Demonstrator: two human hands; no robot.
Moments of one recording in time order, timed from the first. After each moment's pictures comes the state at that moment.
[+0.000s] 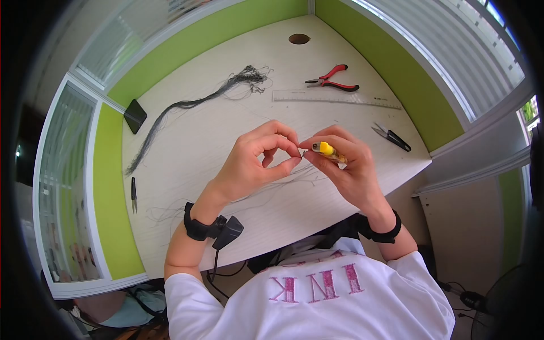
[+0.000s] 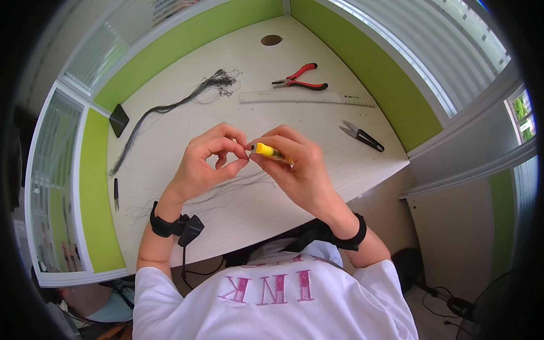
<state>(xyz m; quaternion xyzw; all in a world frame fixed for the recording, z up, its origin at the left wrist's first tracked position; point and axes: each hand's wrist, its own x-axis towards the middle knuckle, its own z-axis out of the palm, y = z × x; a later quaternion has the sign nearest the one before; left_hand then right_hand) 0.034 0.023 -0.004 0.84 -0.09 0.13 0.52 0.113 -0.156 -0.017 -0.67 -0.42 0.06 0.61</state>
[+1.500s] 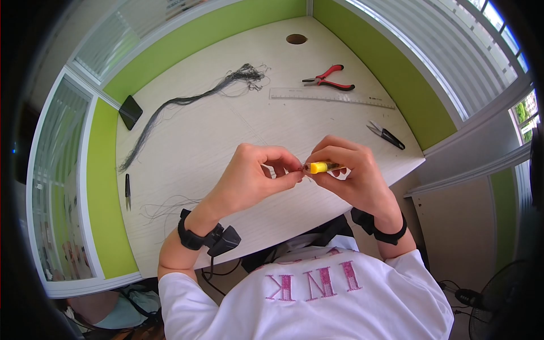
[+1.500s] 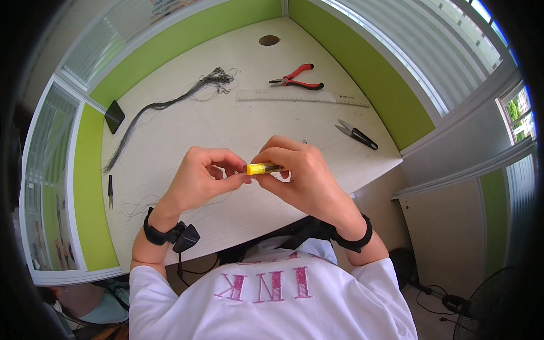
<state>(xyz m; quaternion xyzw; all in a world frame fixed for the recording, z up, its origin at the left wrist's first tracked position) 0.010 0.004 0.015 0.82 0.03 -0.01 0.57 0.106 -0.173 0.005 -0.70 -0.49 0.10 0.50</state>
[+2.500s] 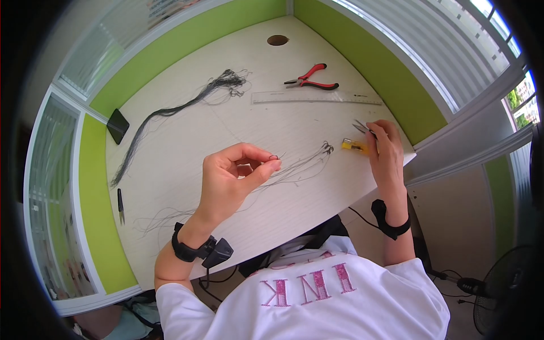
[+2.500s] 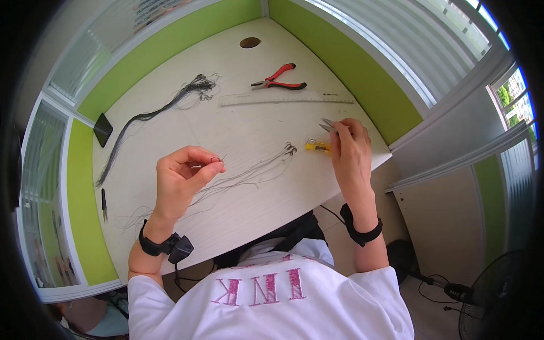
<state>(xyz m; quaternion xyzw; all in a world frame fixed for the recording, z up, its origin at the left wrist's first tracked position) 0.012 0.002 0.003 0.71 0.08 0.12 0.68 0.165 -0.236 -0.063 -0.89 -0.29 -0.24 0.26</state>
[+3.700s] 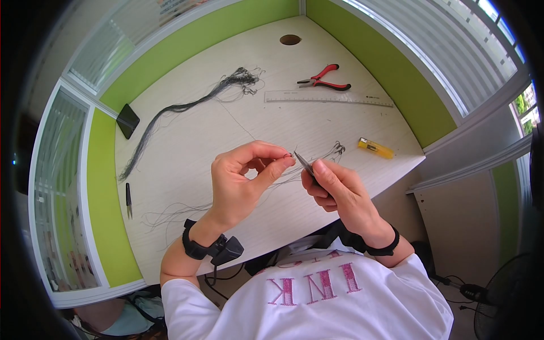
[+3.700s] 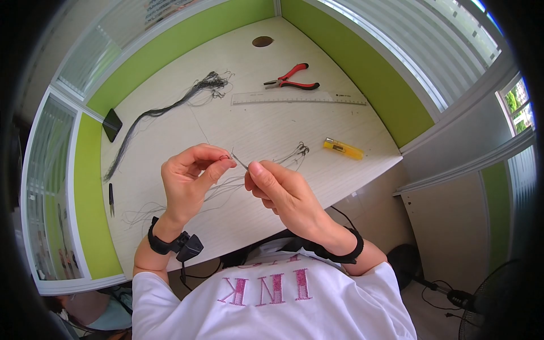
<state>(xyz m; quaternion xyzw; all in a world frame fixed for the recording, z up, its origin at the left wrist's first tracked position) 0.007 -0.002 0.007 0.77 0.04 0.19 0.61 0.079 -0.177 0.007 -0.57 -0.20 0.43 0.67</state>
